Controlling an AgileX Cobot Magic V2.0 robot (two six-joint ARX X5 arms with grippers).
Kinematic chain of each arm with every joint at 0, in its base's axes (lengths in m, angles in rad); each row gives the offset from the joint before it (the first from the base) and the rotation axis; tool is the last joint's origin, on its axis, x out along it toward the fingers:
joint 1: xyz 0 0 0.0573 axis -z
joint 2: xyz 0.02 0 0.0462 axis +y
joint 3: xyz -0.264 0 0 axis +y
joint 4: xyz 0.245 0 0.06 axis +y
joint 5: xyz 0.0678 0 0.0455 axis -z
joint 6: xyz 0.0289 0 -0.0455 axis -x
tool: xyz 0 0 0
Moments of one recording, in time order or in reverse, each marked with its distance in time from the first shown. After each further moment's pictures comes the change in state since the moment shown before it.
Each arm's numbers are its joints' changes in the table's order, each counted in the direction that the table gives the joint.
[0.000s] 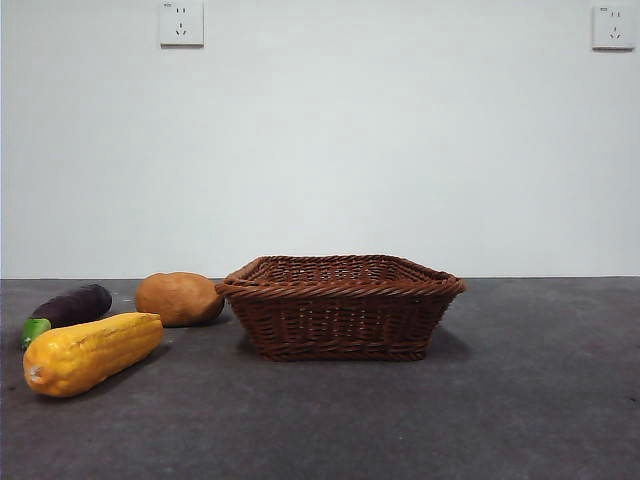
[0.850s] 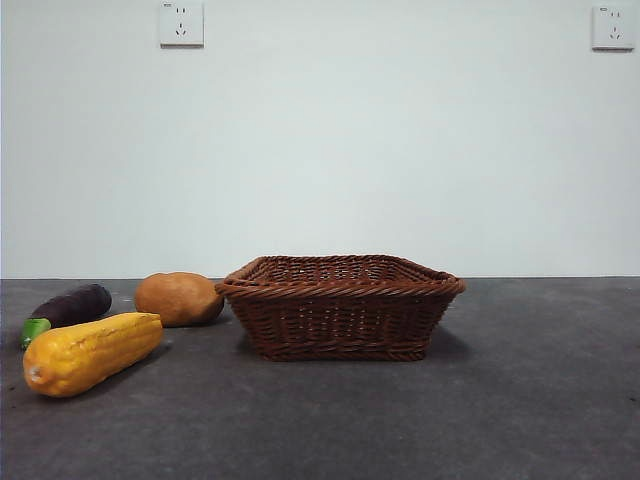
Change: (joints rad) left arm 0.000 0.045 -0.001 -0.003 0.002 -0.005; right arm 0.000 0.055 -0.006 -0.072 -0.062 -0.013
